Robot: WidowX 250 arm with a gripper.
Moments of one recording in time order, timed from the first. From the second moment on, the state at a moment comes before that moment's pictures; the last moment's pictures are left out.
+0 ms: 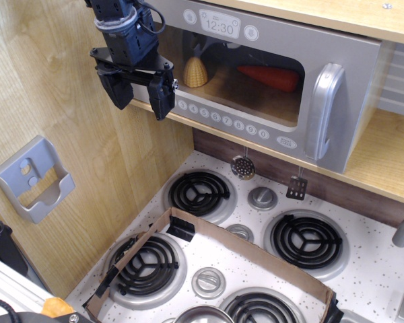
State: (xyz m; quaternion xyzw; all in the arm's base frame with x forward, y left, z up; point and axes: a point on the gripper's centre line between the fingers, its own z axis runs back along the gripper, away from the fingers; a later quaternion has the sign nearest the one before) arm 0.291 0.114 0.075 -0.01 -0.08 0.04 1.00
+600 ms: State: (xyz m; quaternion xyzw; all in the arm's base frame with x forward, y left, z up) arm 0.280 0.075 0.077 -0.02 -0.08 0.02 1.00
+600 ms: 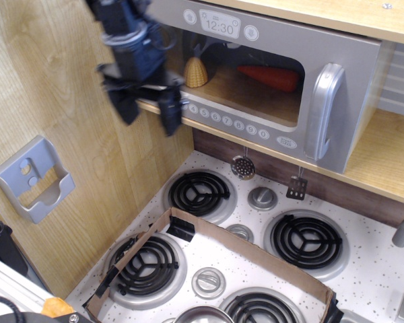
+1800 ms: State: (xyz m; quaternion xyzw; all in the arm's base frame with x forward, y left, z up) arm 0.296 -0.051 0.090 -0.05 -0.12 0.03 0.99
